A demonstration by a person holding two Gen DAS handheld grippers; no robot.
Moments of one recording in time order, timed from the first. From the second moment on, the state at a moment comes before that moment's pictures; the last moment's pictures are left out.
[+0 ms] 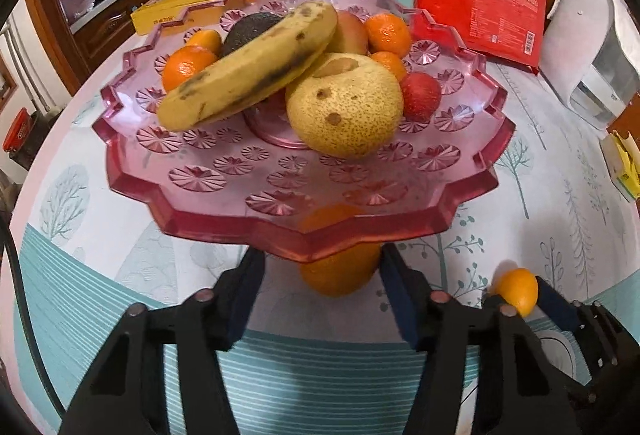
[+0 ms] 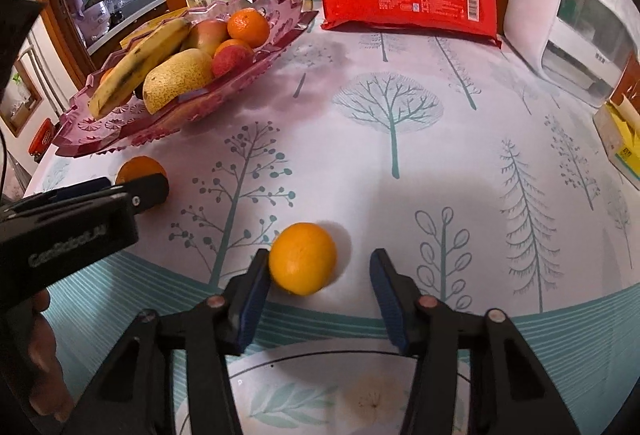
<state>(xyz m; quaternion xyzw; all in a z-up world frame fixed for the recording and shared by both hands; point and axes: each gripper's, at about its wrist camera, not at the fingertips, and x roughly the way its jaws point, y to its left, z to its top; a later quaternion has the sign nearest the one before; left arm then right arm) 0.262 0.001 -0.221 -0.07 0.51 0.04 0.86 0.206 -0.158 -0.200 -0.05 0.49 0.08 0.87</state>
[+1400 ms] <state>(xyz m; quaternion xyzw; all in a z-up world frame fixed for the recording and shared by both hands) 0.217 0.071 -0.012 -0.03 0.45 -0.03 0.89 0.195 -0.105 -0.001 -0.03 0.41 0.16 0.90</state>
